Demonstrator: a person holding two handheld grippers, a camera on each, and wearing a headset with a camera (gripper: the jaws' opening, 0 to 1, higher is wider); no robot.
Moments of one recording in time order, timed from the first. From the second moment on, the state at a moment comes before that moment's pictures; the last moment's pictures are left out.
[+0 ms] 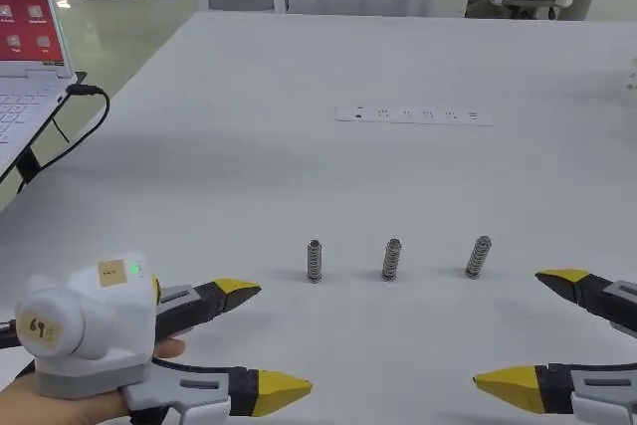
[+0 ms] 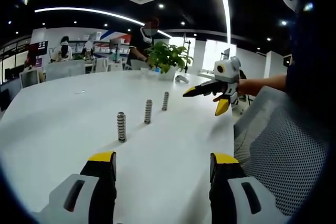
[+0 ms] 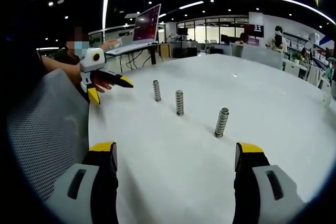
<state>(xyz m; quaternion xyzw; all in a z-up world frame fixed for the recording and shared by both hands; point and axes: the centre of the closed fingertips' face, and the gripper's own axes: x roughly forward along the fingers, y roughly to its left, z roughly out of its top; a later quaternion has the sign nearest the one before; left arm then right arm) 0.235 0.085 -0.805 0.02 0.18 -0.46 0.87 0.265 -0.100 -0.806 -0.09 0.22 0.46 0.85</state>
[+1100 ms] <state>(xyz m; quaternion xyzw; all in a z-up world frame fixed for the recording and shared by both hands) 0.241 0.090 -0.807 0.01 0.19 -0.44 0.88 0.267 -0.103 -0.805 -0.09 0.22 0.46 0.86</state>
